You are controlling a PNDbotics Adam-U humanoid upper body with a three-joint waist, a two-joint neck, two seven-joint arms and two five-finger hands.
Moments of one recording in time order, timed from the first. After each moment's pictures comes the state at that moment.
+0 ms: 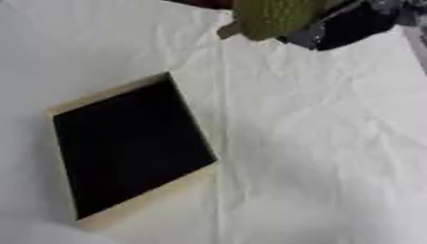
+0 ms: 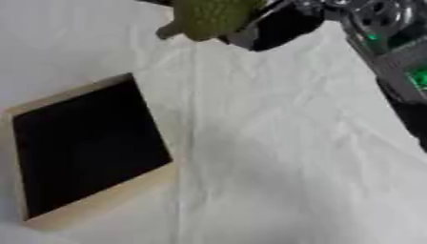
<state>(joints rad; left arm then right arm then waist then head) -0.21 0.31 0.35 -1.98 -0.04 -0.12 0.48 -1.00 -0.77 0.34 -1.98 0.49 0.10 0.45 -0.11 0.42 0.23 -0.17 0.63</state>
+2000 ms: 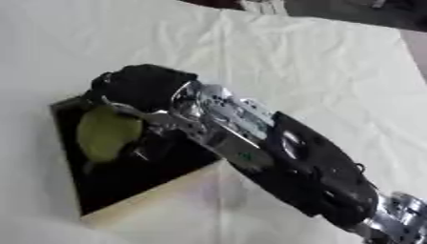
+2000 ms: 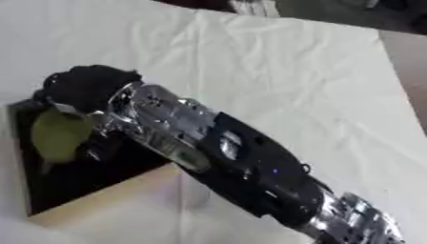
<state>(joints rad) -0.21 0.30 0.35 -1.98 -0.04 -0.11 0.47 -1.01 -0.21 0.63 -1.65 0.96 0.06 0.70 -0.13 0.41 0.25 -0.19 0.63</state>
